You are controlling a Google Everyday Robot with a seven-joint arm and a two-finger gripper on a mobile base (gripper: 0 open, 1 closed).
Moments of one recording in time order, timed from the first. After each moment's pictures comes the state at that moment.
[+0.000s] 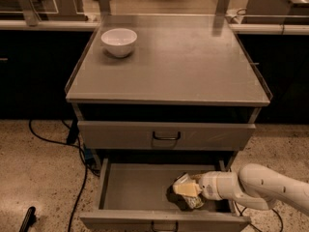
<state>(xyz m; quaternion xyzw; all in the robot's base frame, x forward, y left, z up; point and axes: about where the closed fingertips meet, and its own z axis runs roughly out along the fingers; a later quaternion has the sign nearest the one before) 0.474 -0.125 0.488 -0.24 0.87 0.33 0.28</state>
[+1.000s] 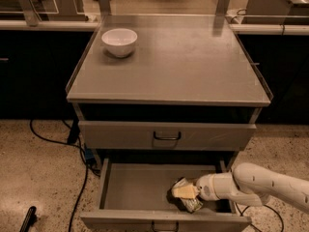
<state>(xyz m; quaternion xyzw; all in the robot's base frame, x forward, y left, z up) 0.477 -0.116 0.448 -0.24 0.87 0.36 0.23</state>
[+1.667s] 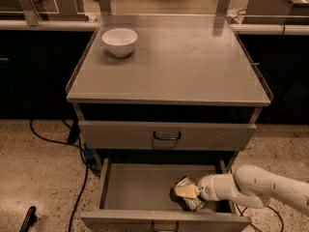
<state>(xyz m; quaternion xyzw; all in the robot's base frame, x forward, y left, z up) 0.483 -0.127 0.439 -0.23 0.88 0.34 0.25</state>
